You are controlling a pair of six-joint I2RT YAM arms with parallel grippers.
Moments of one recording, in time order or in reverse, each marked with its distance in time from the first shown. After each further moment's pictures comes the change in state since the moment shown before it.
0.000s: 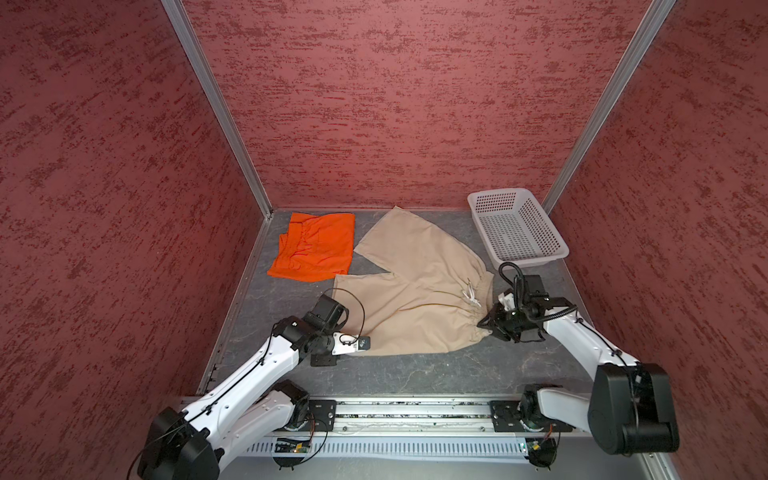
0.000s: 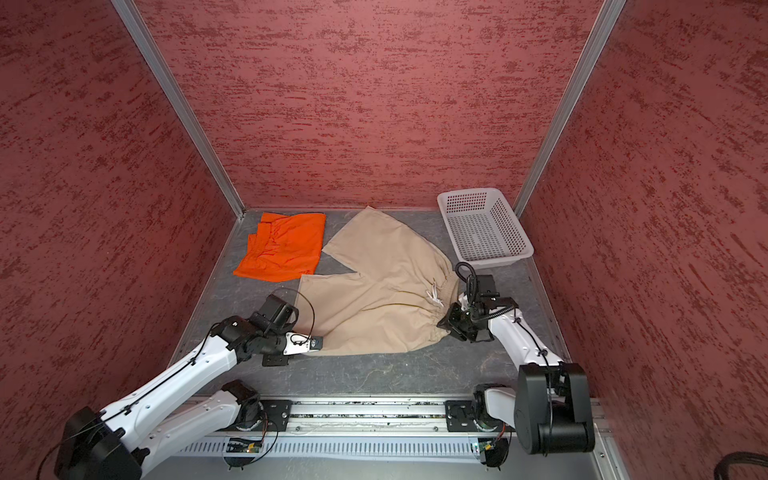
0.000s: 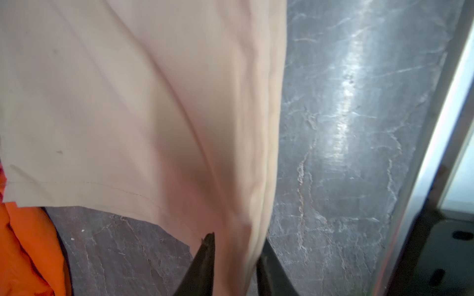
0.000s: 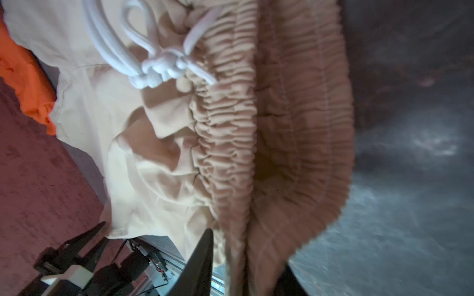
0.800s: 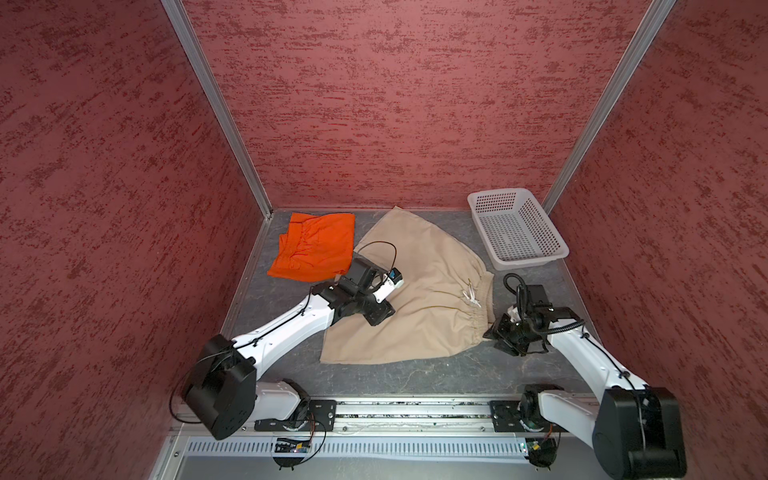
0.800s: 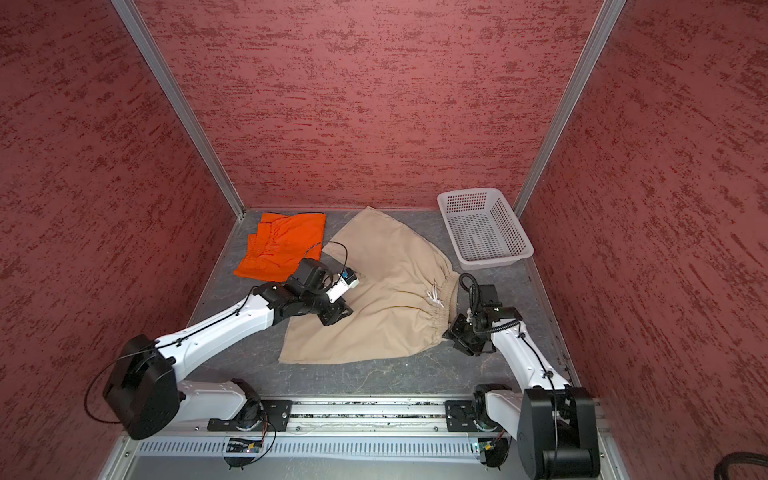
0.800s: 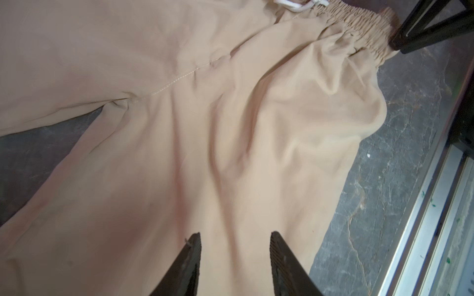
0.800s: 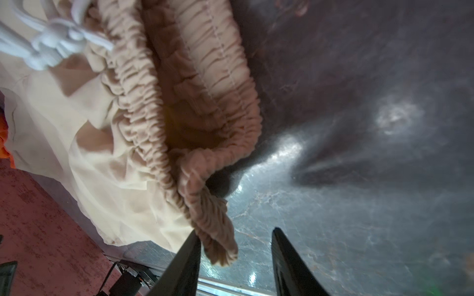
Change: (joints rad) left arm -0.105 0.462 0.306 0.495 0.249 -0.904; right arm 0.000 -0.088 -0.069 -0.043 0.104 0.087
